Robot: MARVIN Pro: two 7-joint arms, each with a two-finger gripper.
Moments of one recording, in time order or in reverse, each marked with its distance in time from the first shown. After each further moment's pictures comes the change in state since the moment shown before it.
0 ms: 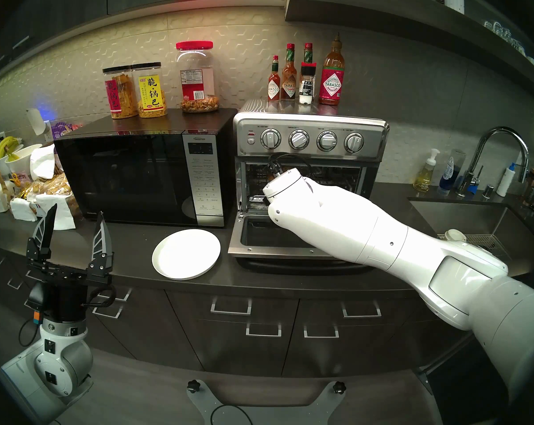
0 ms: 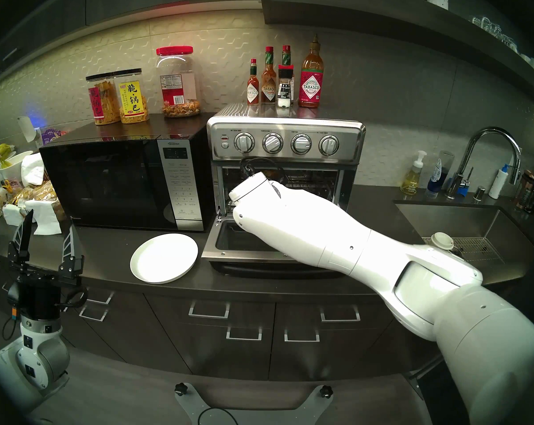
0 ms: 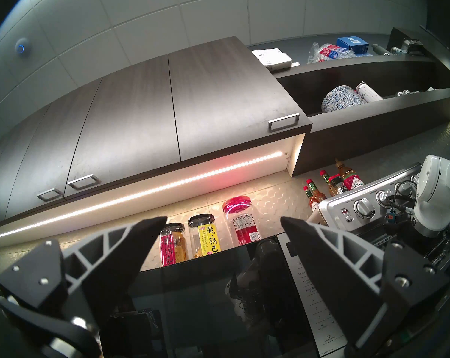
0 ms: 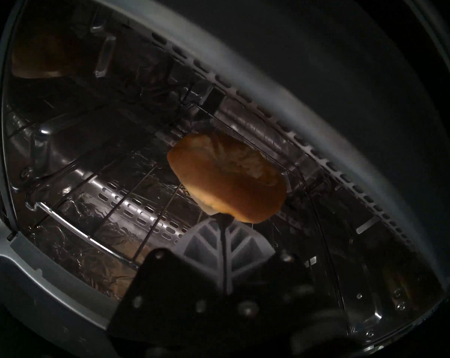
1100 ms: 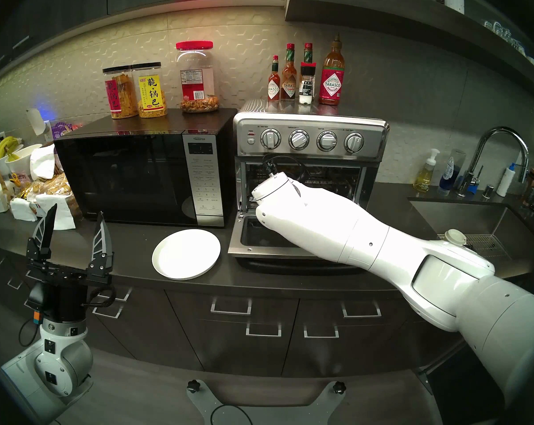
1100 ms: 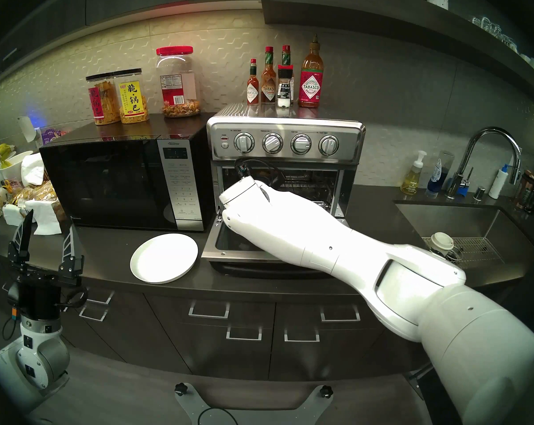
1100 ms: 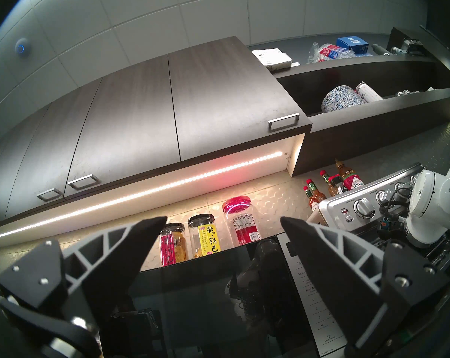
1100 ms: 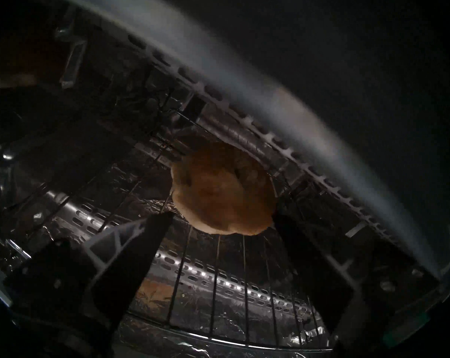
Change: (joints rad) left arm 0.000 0.000 0.000 0.000 0.000 0.000 0.000; right arm 0.000 -0.088 -0.008 0.120 -0.055 -0.035 -0.066
